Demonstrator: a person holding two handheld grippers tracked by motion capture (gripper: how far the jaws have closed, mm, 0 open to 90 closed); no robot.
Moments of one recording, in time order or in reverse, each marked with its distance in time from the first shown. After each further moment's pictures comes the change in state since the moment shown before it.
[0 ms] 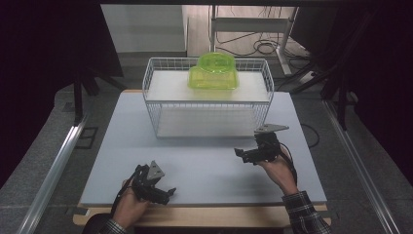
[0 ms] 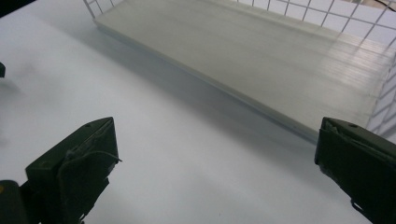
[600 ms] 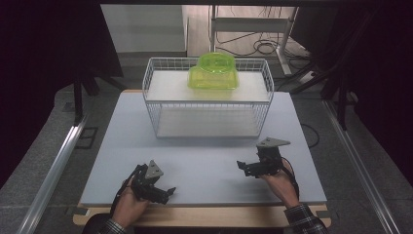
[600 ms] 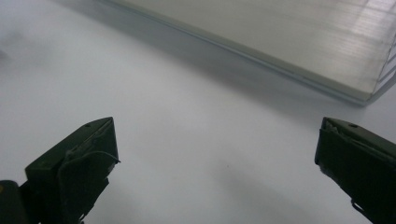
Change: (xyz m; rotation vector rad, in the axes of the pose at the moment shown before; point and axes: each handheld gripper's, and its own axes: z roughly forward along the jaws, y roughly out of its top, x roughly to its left) left arm 0.003 -0.001 0.000 -0.016 -0.019 -0.021; right arm 0.008 -0.041 0.000 0.017 -0.020 0.019
